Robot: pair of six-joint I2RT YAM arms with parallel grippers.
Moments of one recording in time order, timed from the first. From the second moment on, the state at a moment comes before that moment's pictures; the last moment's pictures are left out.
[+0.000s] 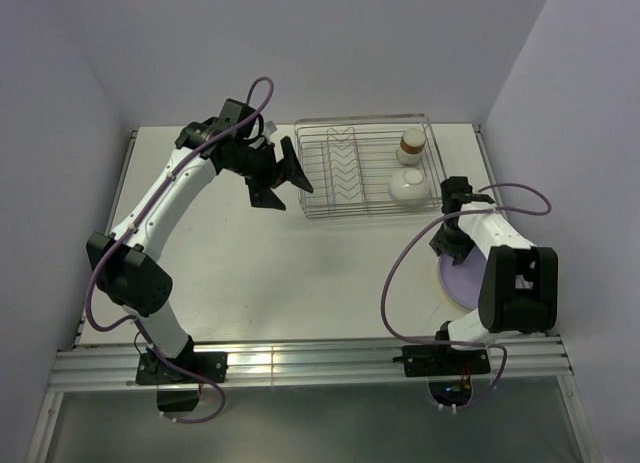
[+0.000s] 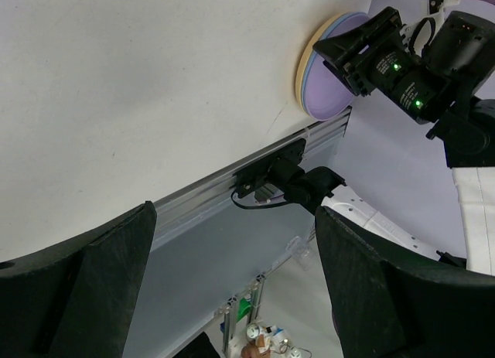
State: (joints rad) left arm -0.45 1.72 1.81 -1.08 0.55 -0.75; right arm -0.05 1.47 0.91 -0.83 0.32 0.66
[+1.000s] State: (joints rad) left arm -0.45 1.72 1.83 -1.09 0.55 -0.75; right arm -0.07 1.47 0.90 -0.74 0.22 0.62
